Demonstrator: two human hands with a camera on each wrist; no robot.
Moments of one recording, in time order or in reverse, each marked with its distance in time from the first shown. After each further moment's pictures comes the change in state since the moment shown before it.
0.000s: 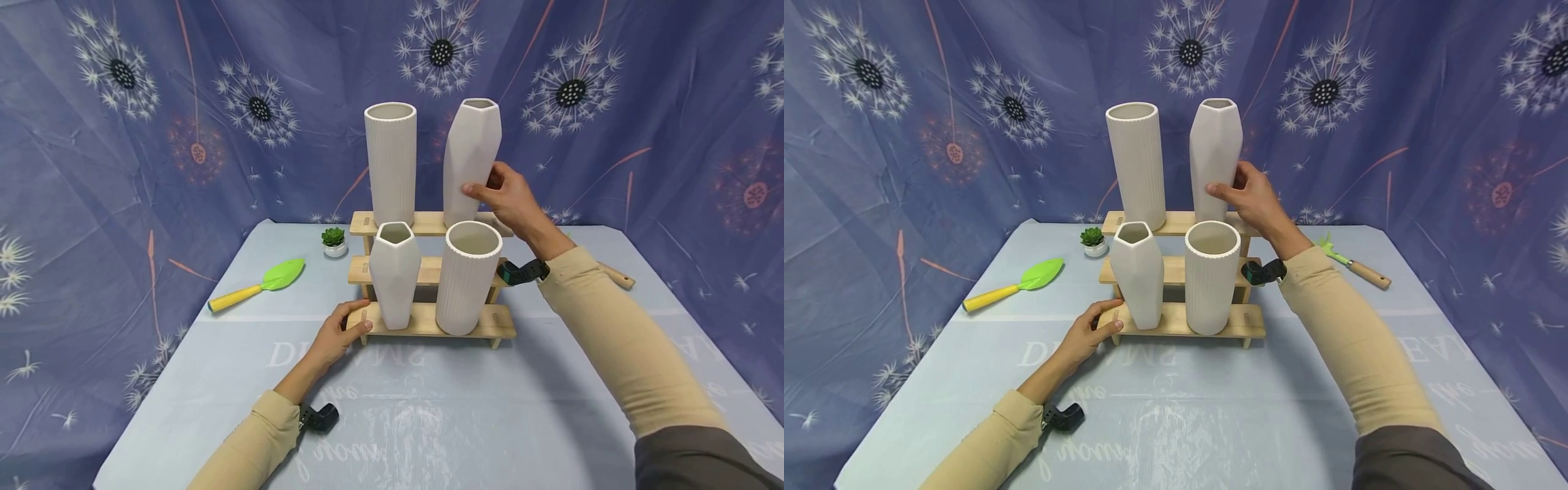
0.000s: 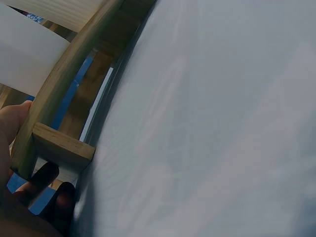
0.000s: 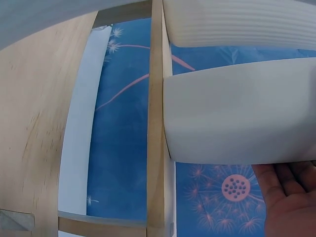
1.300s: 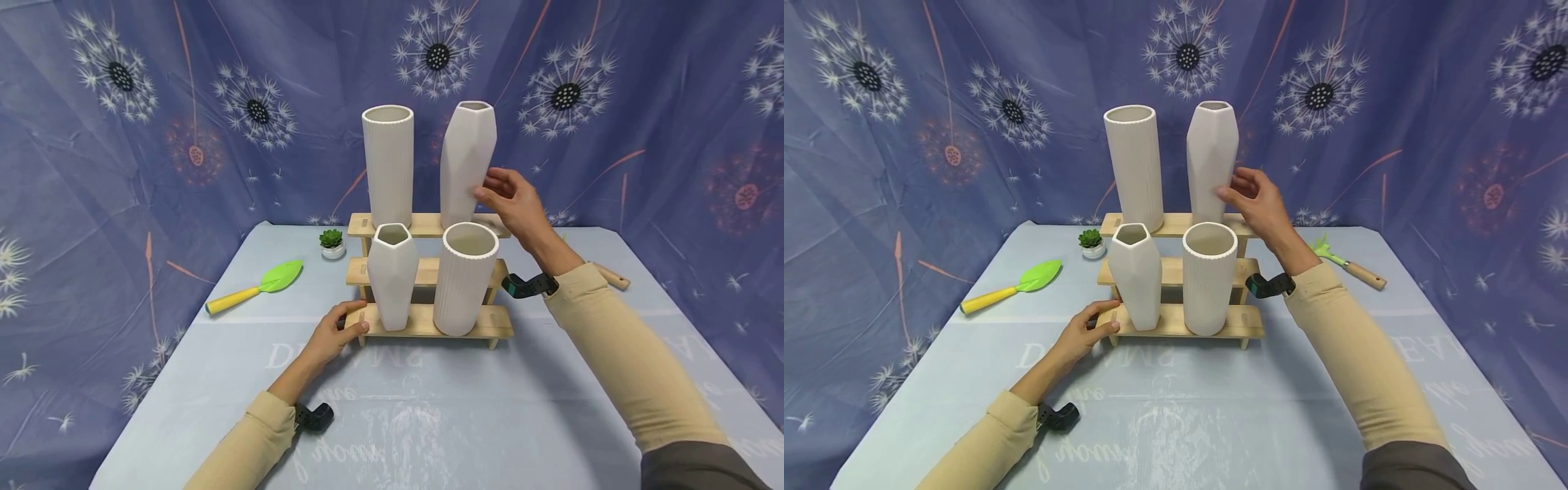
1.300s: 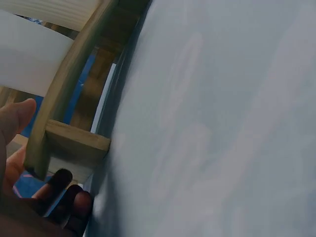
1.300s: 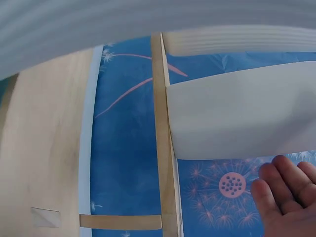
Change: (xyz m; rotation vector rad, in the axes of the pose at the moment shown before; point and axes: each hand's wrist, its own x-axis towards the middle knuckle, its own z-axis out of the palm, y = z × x) left_hand 0.007 -0.013 -0.006 0.063 0.028 0.006; right_hand -0.021 0.006 -0.007 0.073 0.085 -0.006
